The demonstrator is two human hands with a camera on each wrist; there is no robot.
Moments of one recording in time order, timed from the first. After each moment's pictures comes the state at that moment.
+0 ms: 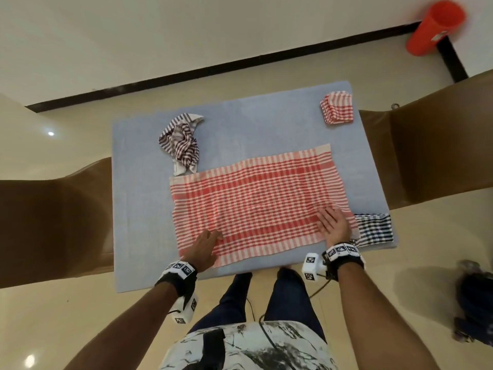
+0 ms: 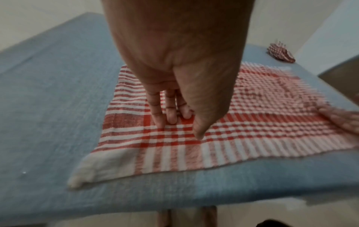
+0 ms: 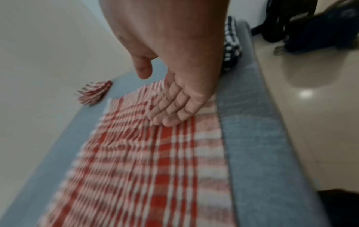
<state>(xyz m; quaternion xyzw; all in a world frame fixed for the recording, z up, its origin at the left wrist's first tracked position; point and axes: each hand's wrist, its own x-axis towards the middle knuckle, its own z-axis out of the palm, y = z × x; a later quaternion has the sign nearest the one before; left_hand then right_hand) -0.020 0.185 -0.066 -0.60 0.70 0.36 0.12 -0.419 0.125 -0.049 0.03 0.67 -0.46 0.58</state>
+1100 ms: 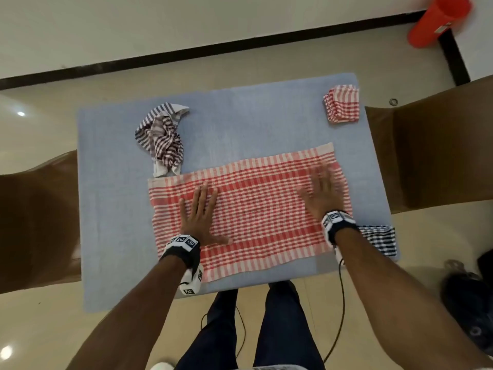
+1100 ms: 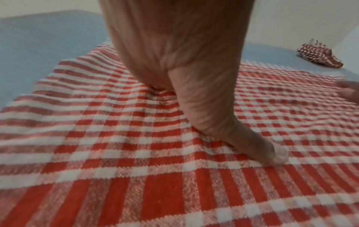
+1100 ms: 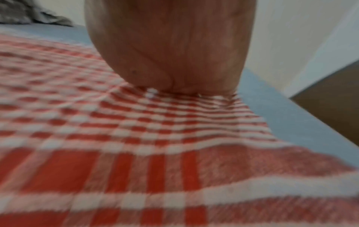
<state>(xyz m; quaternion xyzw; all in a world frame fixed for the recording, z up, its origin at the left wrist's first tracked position) -0.047 0.083 -0.106 -0.62 0.70 0.30 0.16 -0.431 0.015 -0.113 -0.66 0.71 0.09 0.20</state>
